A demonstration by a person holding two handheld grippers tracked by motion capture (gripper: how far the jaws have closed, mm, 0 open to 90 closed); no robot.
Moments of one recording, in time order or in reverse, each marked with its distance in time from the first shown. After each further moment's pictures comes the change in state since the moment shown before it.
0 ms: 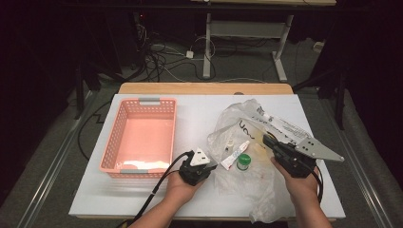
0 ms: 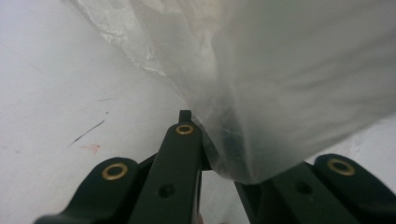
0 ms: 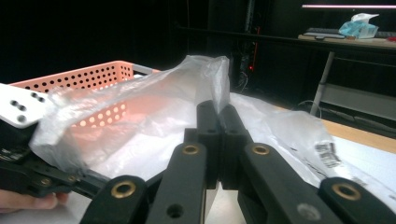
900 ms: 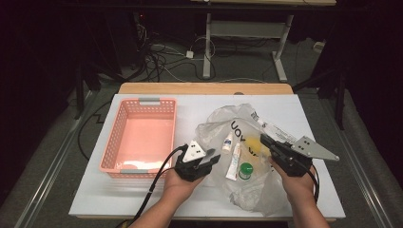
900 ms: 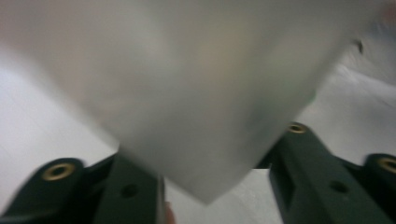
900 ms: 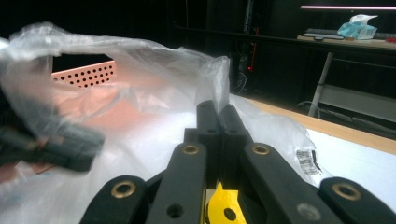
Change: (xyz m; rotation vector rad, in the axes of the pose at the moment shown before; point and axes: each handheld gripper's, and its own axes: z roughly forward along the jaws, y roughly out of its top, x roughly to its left) left arm -0.007 0.017 -0.031 -0.098 0.003 -0.047; right arm 0.002 -0.002 0.008 -0.002 -0.007 -0.006
